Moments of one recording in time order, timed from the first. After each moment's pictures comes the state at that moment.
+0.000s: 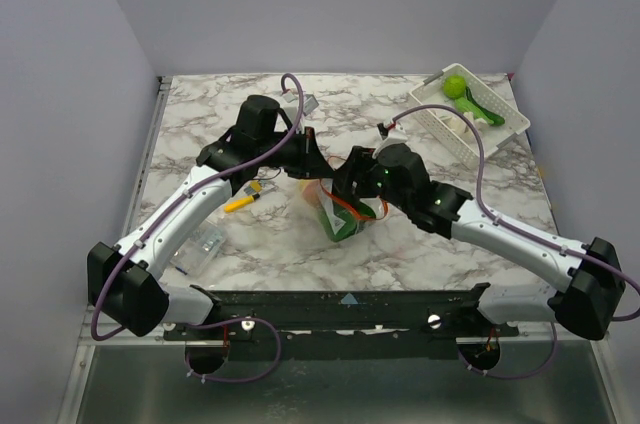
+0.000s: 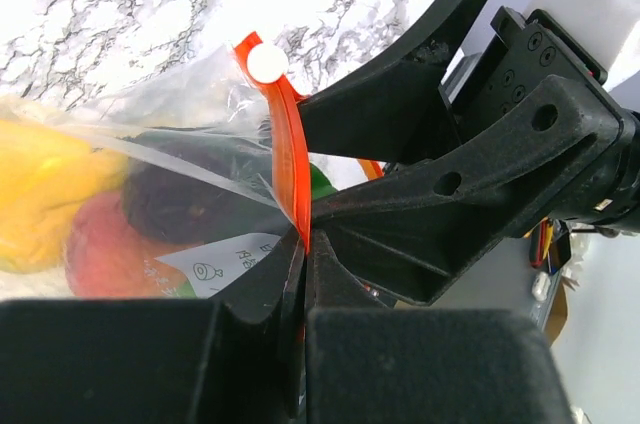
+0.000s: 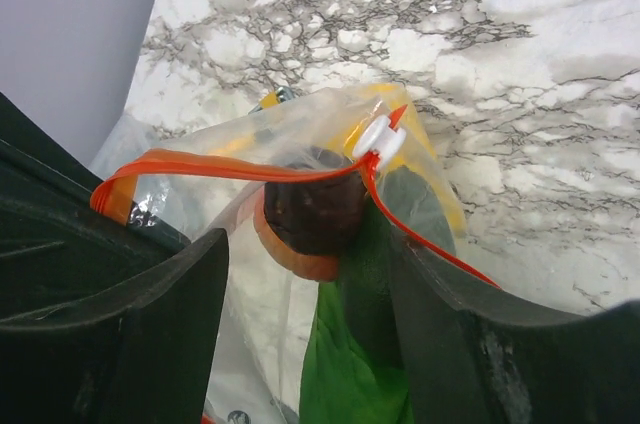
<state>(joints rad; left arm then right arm) -0.53 1.33 1.22 -0.44 0.64 -0.47 0.87 1.25 0.96 -0.12 0.21 0.70</state>
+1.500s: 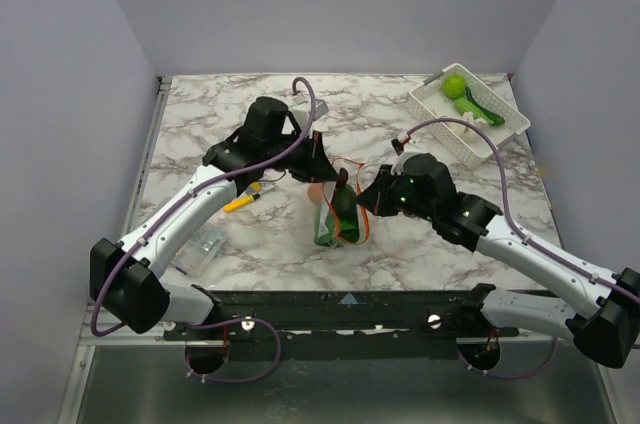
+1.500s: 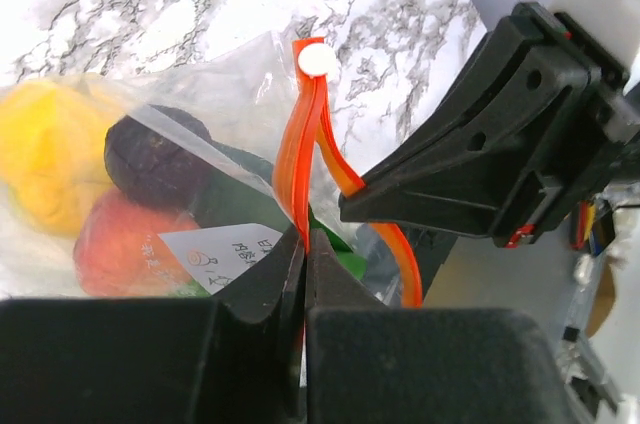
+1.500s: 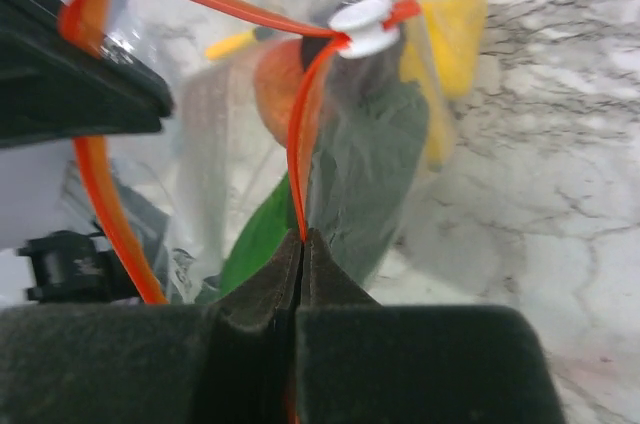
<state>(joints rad) -0.55 1.35 1.24 -0.46 0.62 -0.38 0.80 1.07 0.86 -0.30 0.01 0.64</state>
